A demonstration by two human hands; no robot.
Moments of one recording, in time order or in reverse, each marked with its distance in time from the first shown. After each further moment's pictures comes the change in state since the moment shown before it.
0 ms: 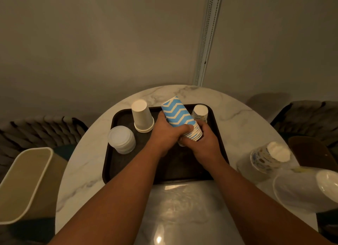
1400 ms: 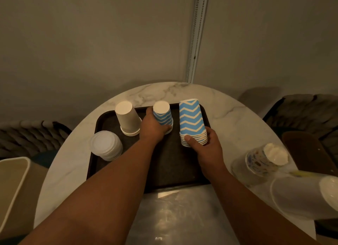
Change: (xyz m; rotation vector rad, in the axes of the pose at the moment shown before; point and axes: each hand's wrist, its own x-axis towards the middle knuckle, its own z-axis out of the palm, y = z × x) left_hand 0.074 -0.037 -0.002 0.619 0.187 0.040; right_hand 0.009 0.029 -0.016 0.222 0.196 0.067
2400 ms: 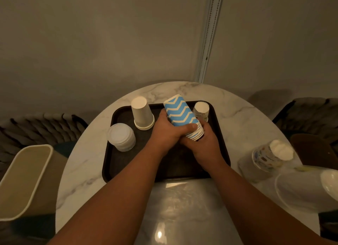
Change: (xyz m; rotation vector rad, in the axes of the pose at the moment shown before) left_hand -0.071 0.026 -0.028 -0.655 -0.203 0.012; right_hand -0.019 -0.018 0.021 -0.128 -0.211 -0.087
